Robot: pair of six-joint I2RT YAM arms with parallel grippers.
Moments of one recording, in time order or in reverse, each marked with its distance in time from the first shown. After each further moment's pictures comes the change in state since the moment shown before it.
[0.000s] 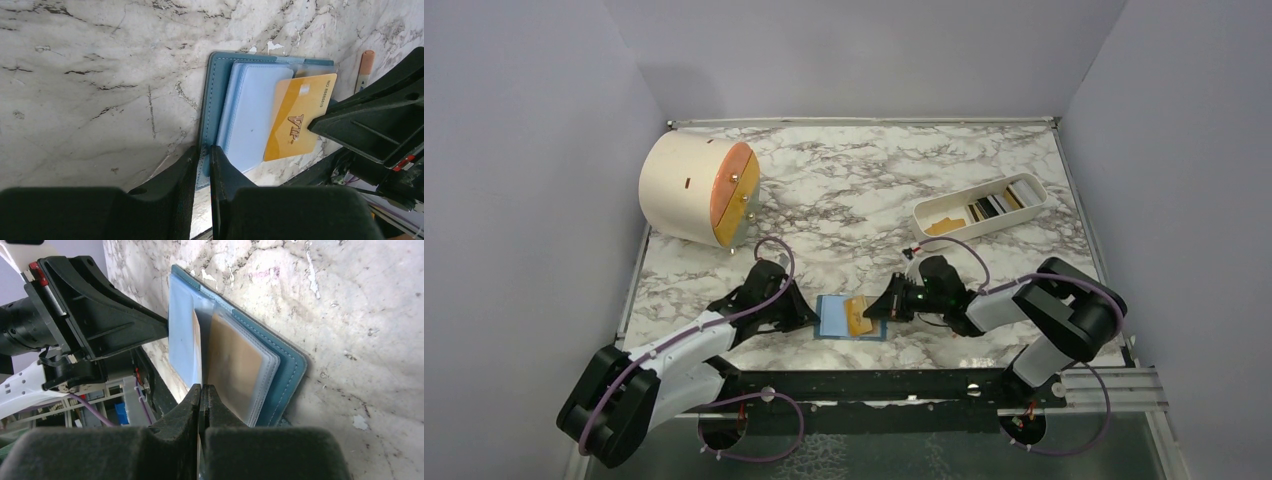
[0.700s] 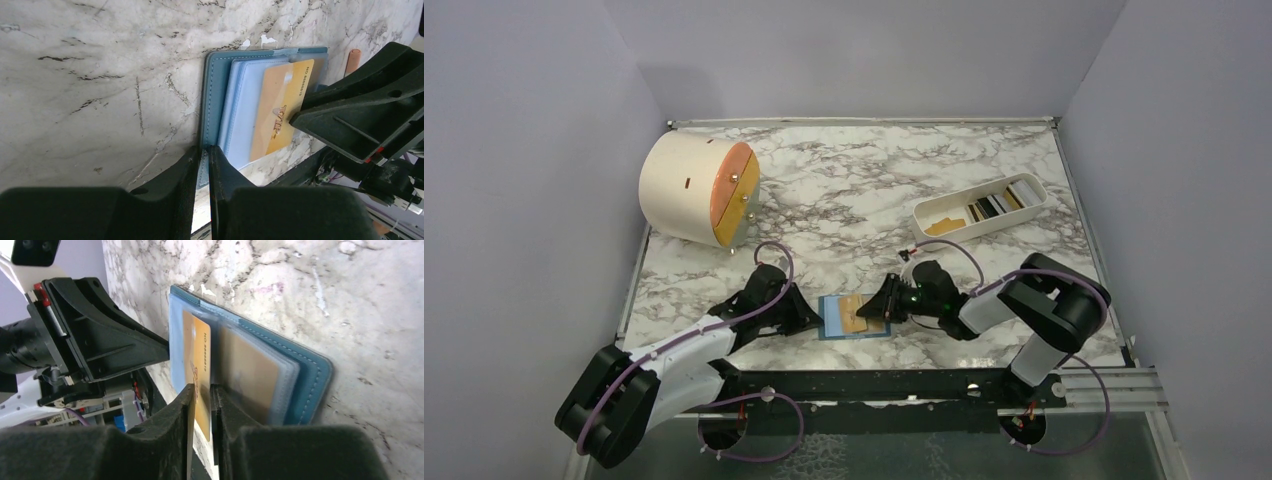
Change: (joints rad) left arm -0.026 -0.008 -0.042 0.072 0.011 -0.078; right arm 0.049 0.087 0.004 0.124 0.095 0.046
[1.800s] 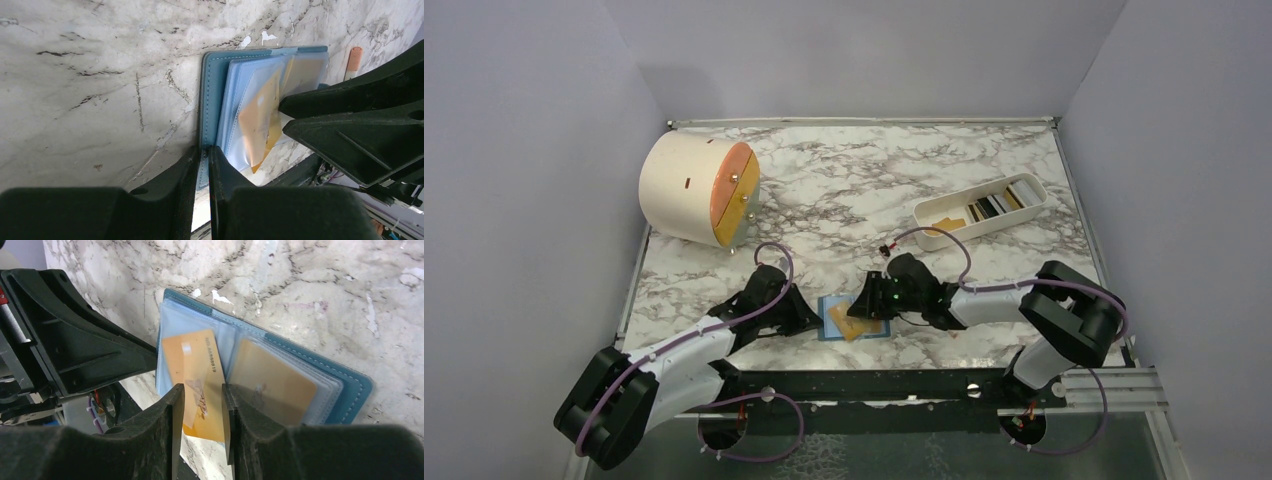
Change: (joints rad) left arm -0.006 -0.012 -0.006 -0.003 0.000 -0.009; right arm 0.116 -0.099 0.190 -0.436 0.176 -0.159
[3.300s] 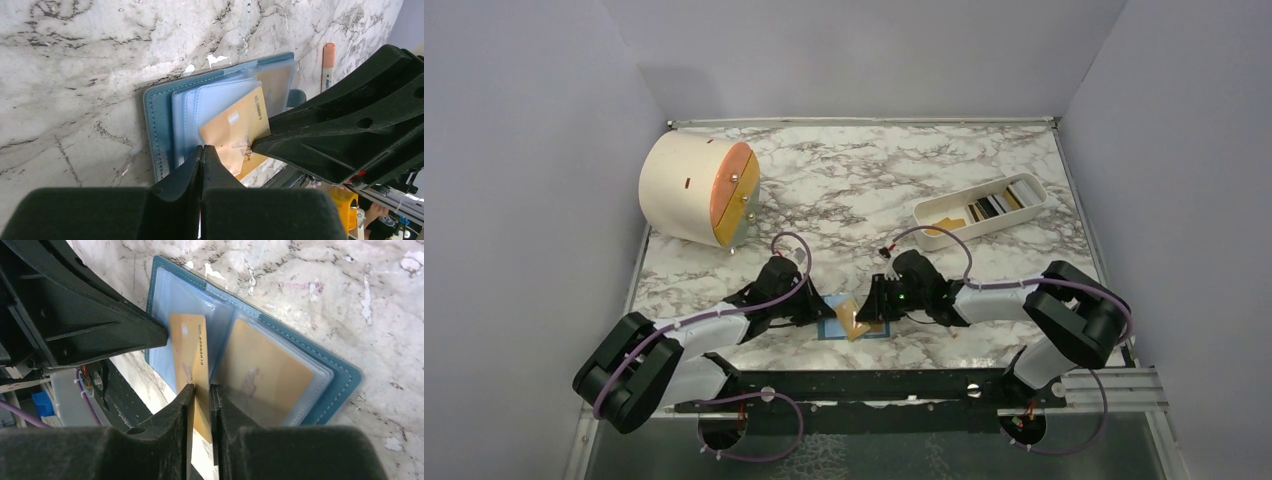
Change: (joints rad) left arm -0.027 0.203 0.057 0.210 0.034 0.037; right arm -0.049 -0.017 0.008 -0.087 -0.126 -0.122
